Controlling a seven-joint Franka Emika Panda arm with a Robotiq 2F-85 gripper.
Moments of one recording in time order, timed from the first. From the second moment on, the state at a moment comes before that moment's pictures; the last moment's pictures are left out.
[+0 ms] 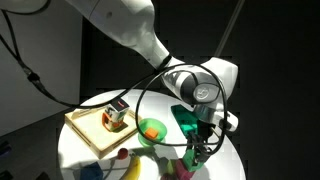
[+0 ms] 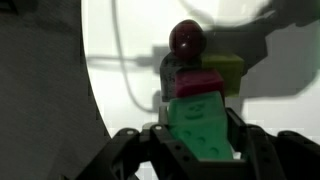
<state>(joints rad) -0.54 0.84 -0.35 -1.31 0.16 2.15 0.19</state>
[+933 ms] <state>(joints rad) -0.48 0.68 -0.36 -1.38 0.14 2.09 0.14</state>
